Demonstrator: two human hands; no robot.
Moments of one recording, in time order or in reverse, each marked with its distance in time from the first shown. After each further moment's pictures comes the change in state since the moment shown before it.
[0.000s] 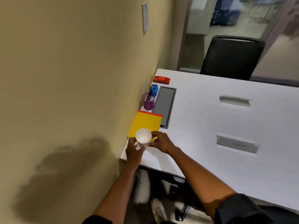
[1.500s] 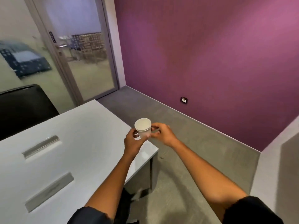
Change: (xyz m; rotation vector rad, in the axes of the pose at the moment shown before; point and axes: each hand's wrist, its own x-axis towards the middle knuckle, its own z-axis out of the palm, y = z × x) left_hand -0.510 0.252 0.567 -0.066 -1.130 0.633; right_hand -0.652 0.323 -0.437 0.147 1.070 0.535
